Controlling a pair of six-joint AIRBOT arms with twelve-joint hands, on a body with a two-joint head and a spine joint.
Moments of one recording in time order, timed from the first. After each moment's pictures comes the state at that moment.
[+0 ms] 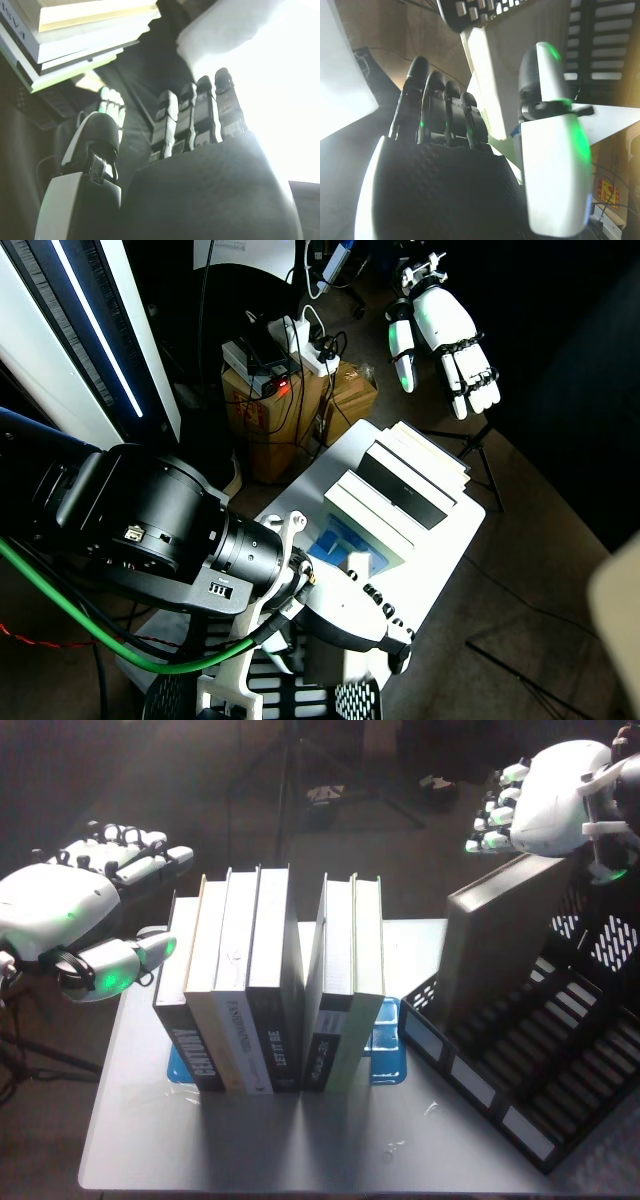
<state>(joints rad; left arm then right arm) 0.88 -1.05 1.28 -0.26 -0.89 0.88 -0.27 -1.38 1.66 -2.98 0.20 1.13</state>
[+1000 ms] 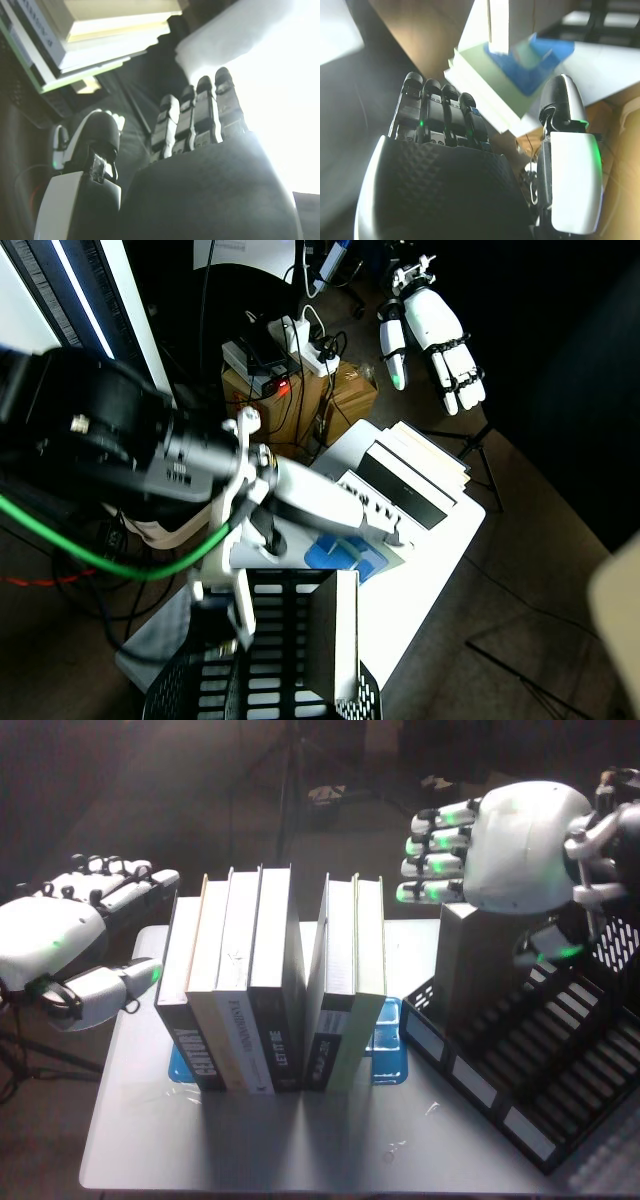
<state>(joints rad) 0.96 -1.04 1.24 -0.35 -0.94 0.86 -0.26 -1.16 1.20 -2.98 0.09 1.12</state>
